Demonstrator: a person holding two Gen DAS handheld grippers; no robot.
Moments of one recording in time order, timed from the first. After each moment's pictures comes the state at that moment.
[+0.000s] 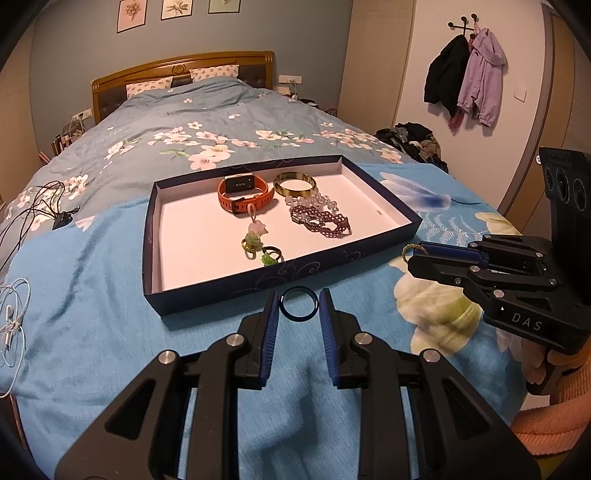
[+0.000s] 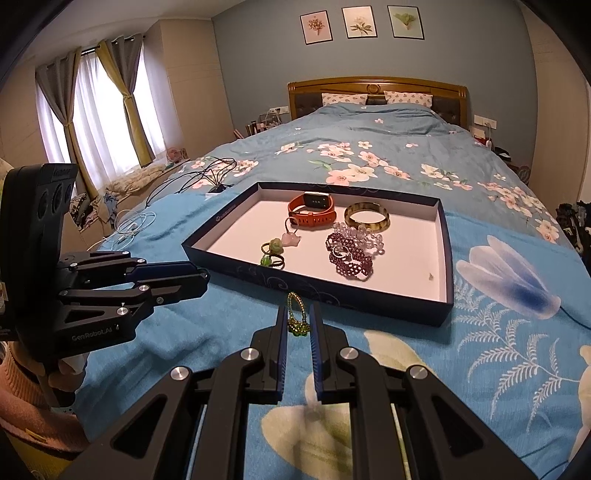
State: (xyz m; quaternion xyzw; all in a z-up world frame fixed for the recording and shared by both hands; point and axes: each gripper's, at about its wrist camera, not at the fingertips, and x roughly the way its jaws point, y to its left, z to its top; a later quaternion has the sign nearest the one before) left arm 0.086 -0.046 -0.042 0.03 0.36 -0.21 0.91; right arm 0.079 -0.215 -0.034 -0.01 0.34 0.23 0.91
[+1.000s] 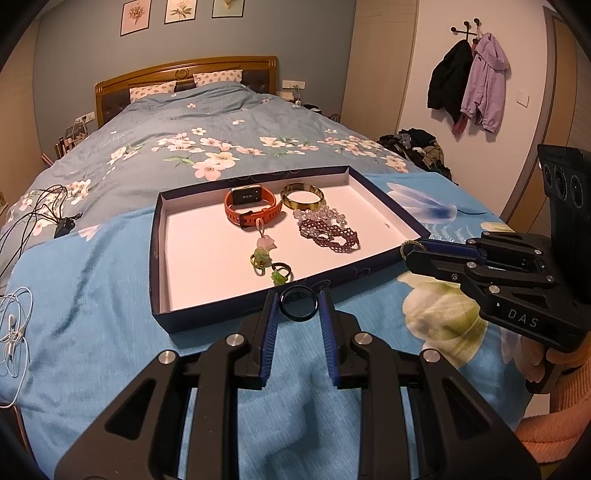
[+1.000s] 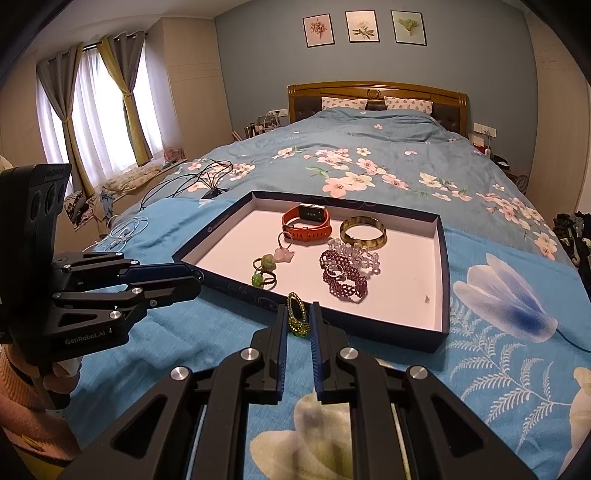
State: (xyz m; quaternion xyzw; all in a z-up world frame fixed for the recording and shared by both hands) left arm 0.096 -0.045 -0.034 0.03 0.35 -0.20 0.91; right arm 0.094 -0.210 -0.026 -0.02 0.33 0.22 0.92
